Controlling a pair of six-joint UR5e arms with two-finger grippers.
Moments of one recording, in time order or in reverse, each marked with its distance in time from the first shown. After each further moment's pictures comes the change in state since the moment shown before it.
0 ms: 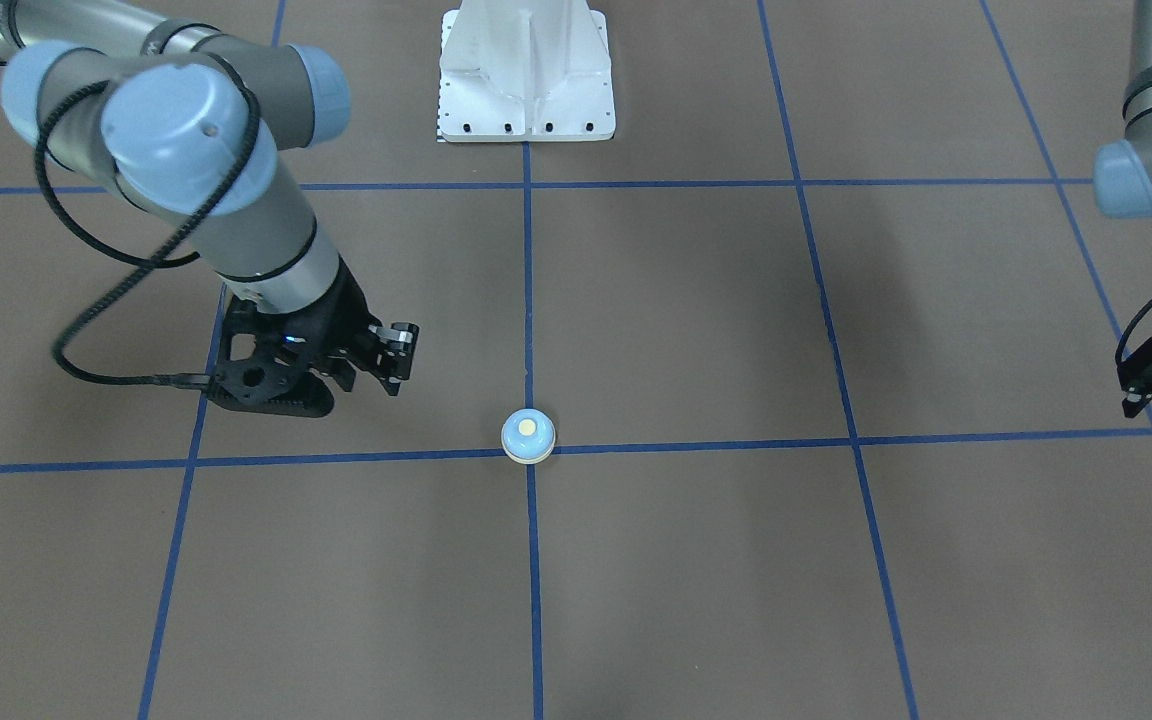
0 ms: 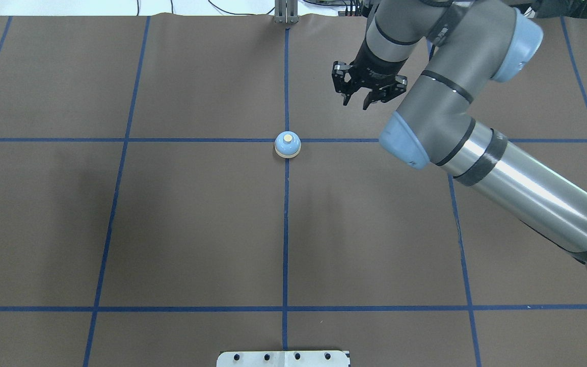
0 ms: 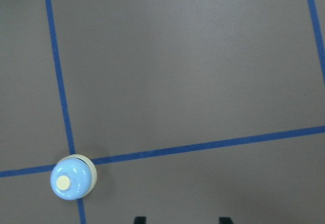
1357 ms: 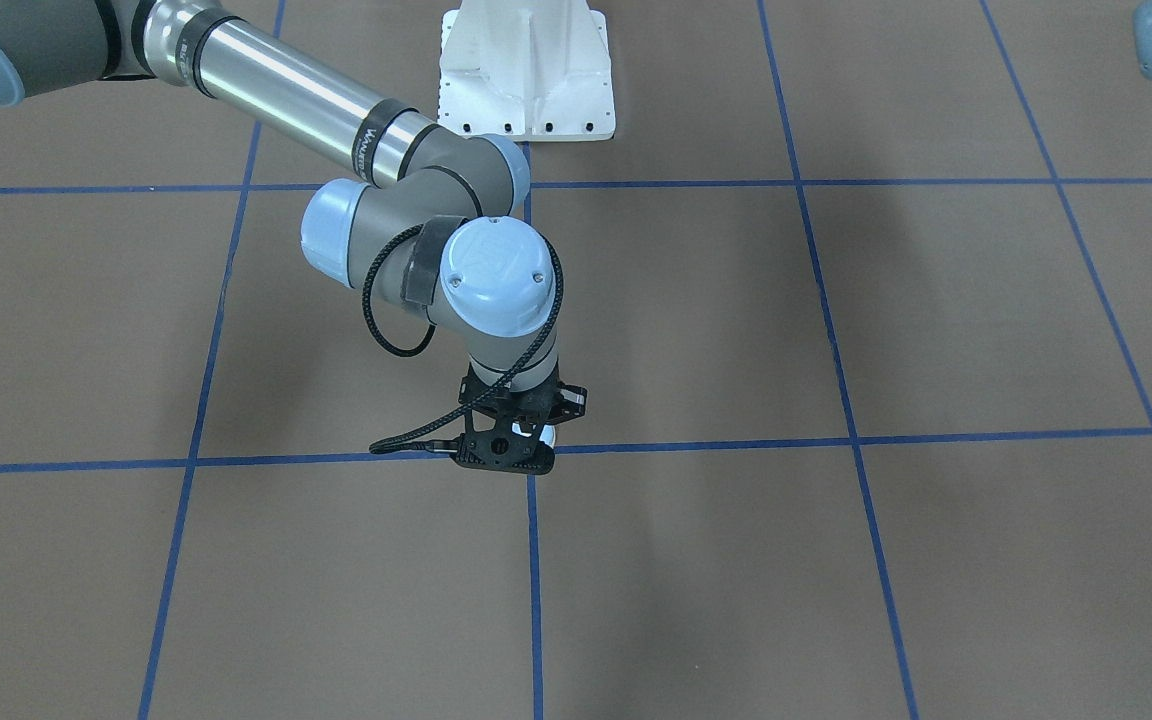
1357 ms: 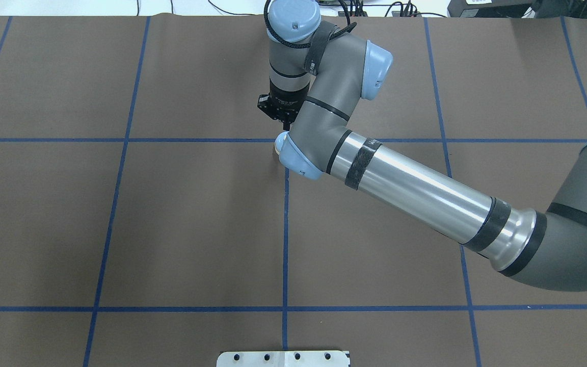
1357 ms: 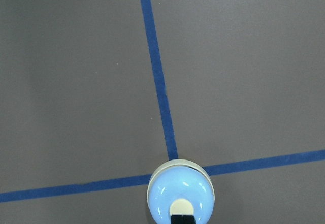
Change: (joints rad) left arm -0.073 0.224 -0.307 0.290 -0.005 0.245; right arm -0.137 0.294 -0.484 0.129 -0.073 0.041
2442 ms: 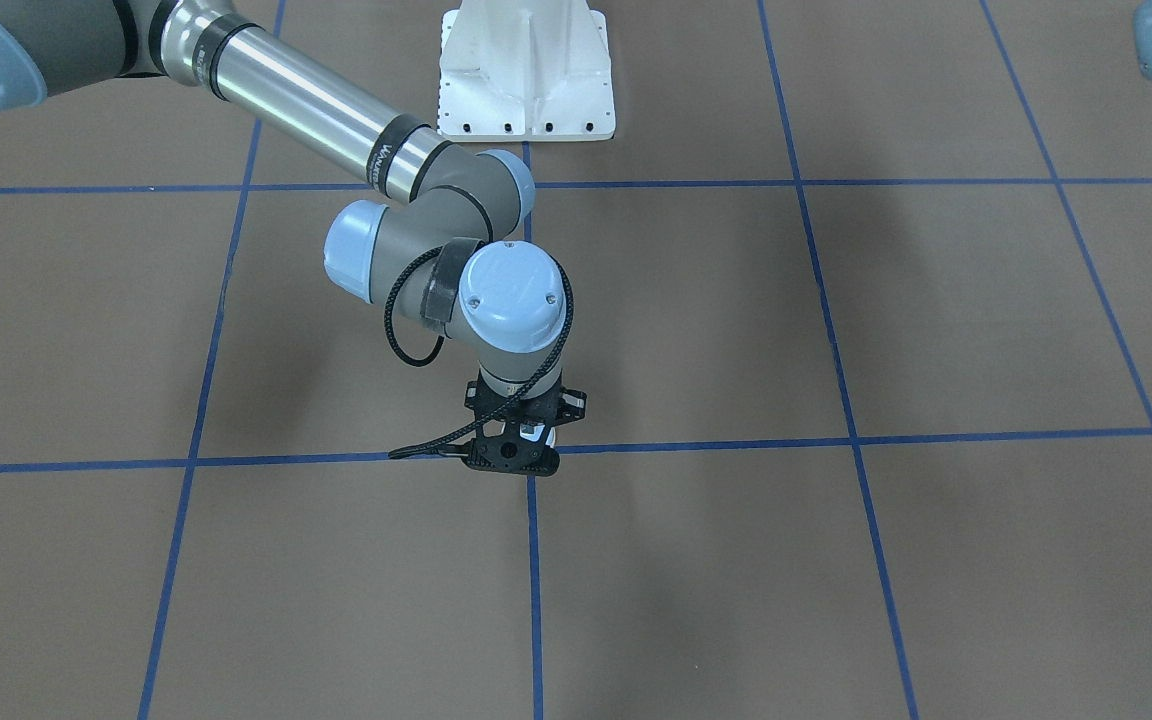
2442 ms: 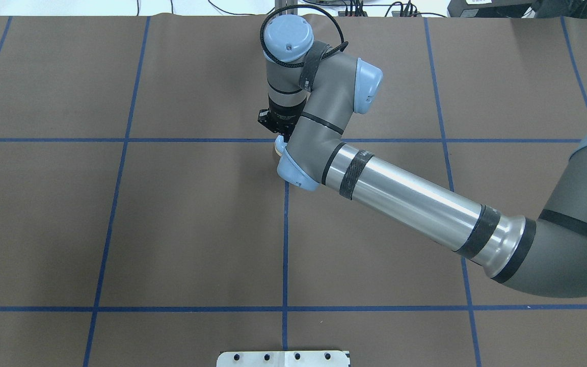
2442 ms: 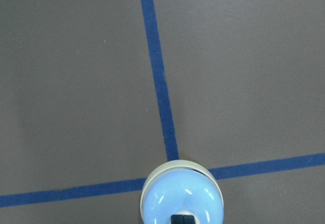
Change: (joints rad) left arm 0.000 0.000 0.001 -0.001 0.001 0.000; right arm -0.028 0.002 -0.057 0.030 -0.009 -0.002
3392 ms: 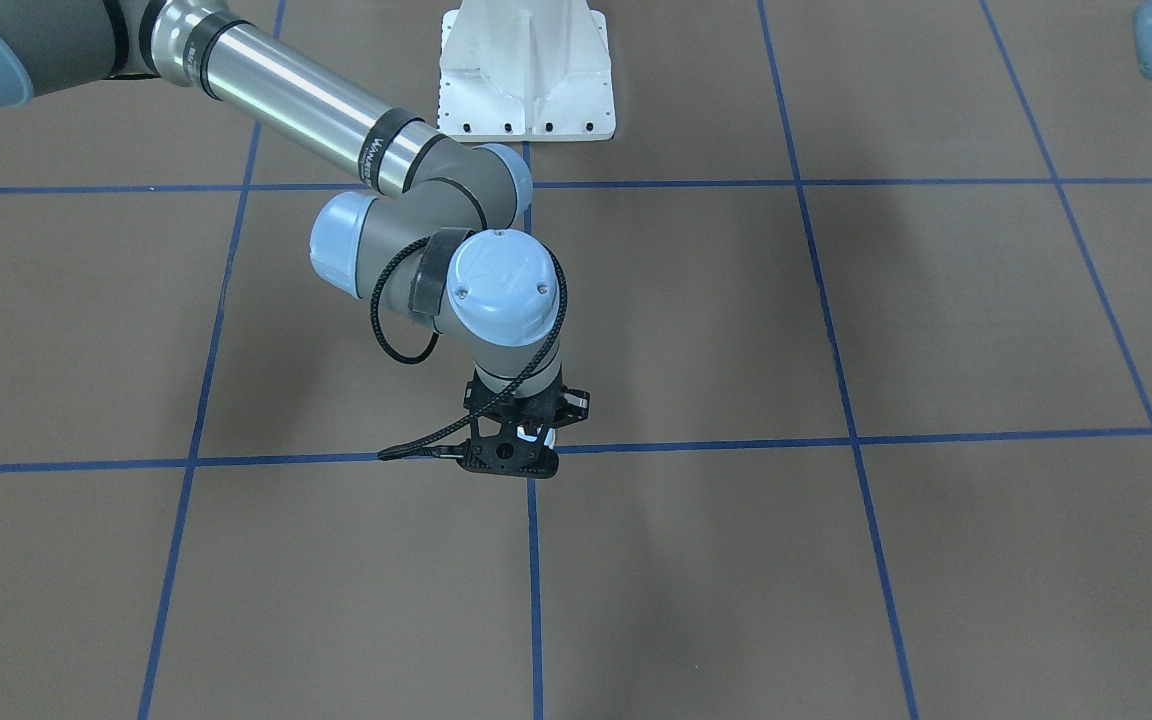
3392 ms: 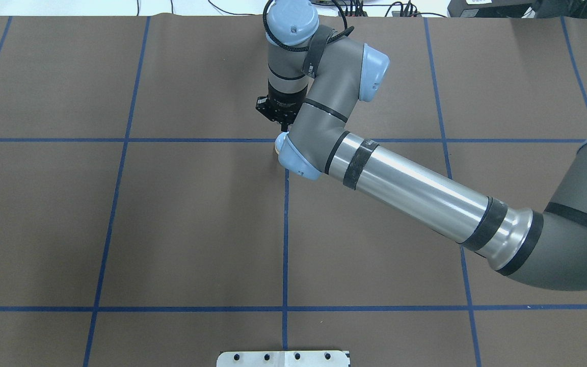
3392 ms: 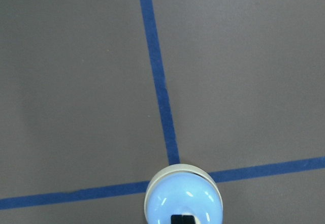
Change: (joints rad) left arm 0.000 0.000 -0.001 -0.002 0.000 -0.001; right arm 0.040 0.001 0.063 -0.010 0.037 0.007
